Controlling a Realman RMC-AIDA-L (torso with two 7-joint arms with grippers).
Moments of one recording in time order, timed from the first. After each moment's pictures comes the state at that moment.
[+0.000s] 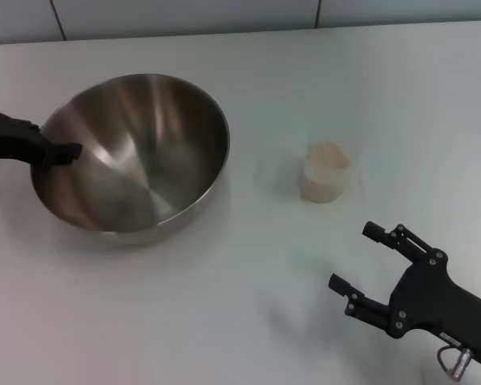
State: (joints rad) left arm -0.52 -2.07 0.99 1.07 2.42 1.18 -2.04; right arm 0.22 2.08 -0.26 -0.01 -2.04 -1.63 0.26
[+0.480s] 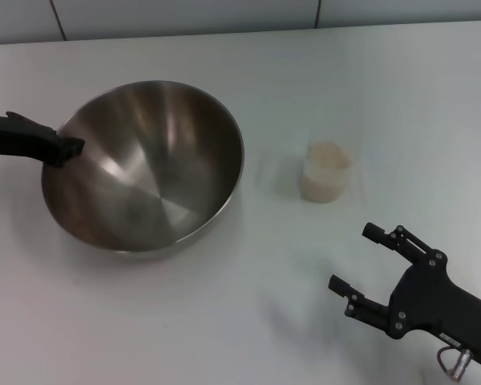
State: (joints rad) left arm -0.57 -2.07 0.99 1.04 2.47 1.22 -2.10; right arm 0.22 2.08 -0.26 -0.01 -2.04 -1.63 0.26
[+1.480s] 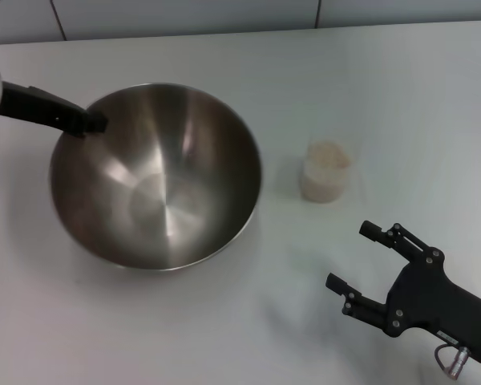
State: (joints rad) left arm -0.73 -2.03 0.88 0.96 2.49 1.36 -2.19; right arm 0.23 2.08 -0.26 -0.01 -2.04 -1.63 0.26
